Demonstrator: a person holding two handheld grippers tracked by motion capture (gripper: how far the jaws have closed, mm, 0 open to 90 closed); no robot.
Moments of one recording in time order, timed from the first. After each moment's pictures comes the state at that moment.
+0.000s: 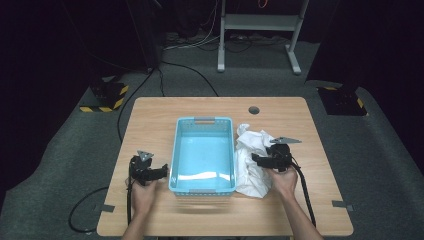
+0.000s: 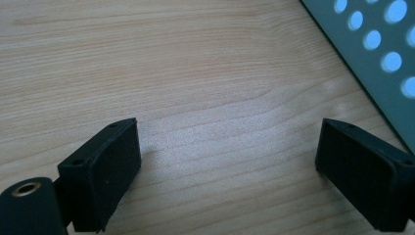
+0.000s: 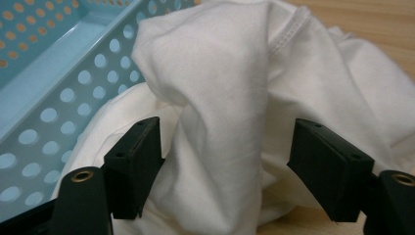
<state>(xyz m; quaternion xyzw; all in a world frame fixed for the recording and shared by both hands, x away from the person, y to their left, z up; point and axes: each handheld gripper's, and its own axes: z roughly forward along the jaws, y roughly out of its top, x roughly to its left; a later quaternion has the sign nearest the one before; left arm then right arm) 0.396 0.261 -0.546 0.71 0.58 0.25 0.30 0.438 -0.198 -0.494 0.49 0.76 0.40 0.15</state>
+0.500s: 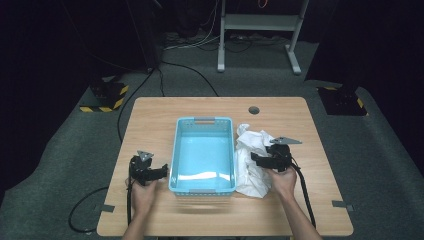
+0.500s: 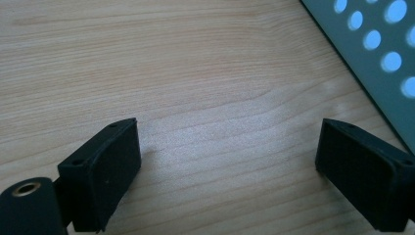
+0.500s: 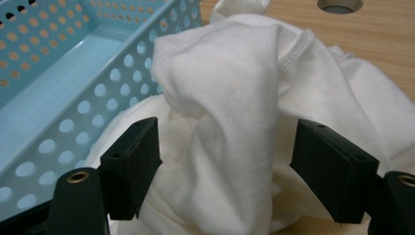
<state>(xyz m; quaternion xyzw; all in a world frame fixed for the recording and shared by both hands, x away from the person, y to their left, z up) 0.396 0.261 -0.546 0.71 0.58 0.25 0.31 0.435 -0.194 -0.490 0.48 0.76 0.42 0.15</state>
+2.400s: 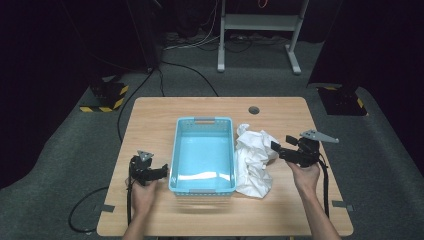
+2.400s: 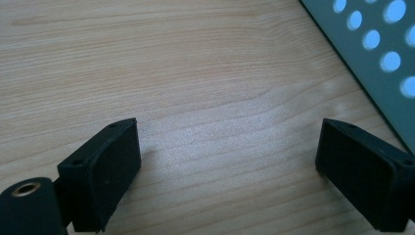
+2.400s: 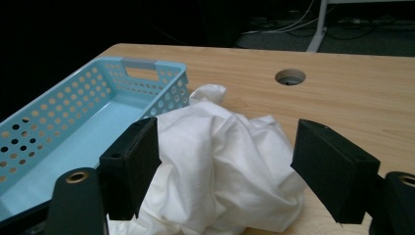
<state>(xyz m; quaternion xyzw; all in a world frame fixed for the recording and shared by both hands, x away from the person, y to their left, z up) 0.396 0.261 -0.546 0.71 0.58 0.25 0.31 0.417 -0.255 -0.435 0.47 0.70 0.51 0.18</state>
